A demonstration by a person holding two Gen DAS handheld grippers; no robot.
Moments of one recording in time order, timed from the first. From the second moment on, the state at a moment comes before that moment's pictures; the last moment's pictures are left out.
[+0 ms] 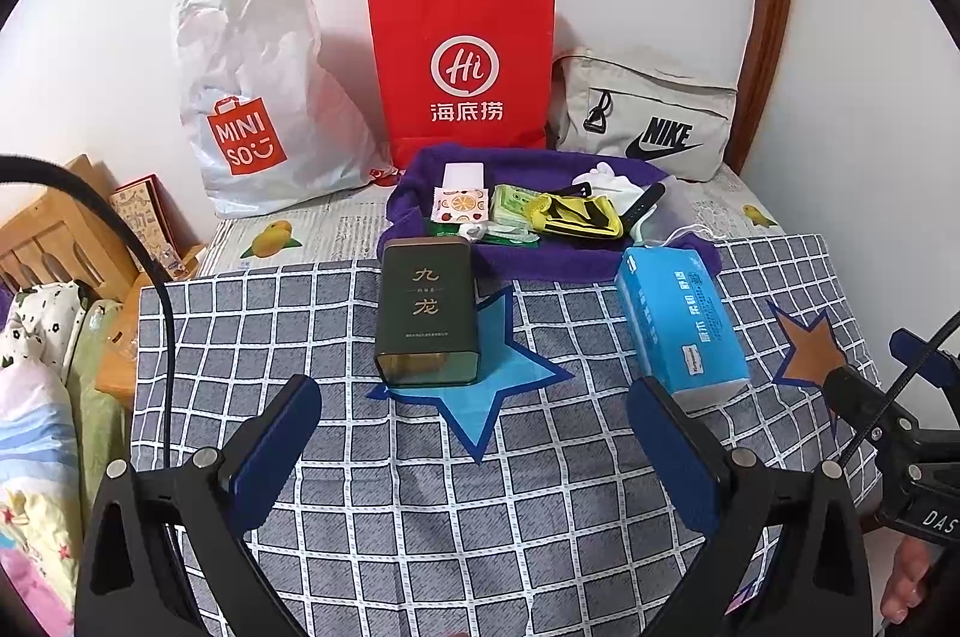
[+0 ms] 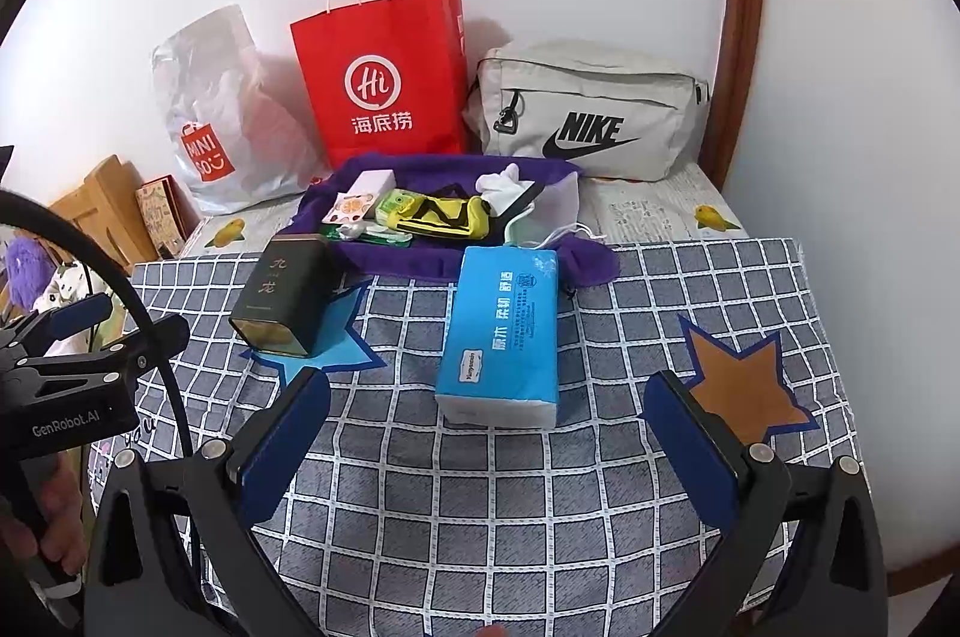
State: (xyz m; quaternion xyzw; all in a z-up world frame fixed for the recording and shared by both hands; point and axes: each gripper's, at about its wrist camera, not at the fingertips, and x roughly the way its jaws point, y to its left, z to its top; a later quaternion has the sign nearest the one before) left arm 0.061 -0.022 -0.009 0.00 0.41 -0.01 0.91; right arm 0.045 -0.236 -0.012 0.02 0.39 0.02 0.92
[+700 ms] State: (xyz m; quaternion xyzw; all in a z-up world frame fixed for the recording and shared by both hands) left arm 0.060 -0.021 -0.010 0.00 0.41 -0.01 0.91; right arm 0.042 -0.232 -0.012 0.01 0.39 0.02 0.92
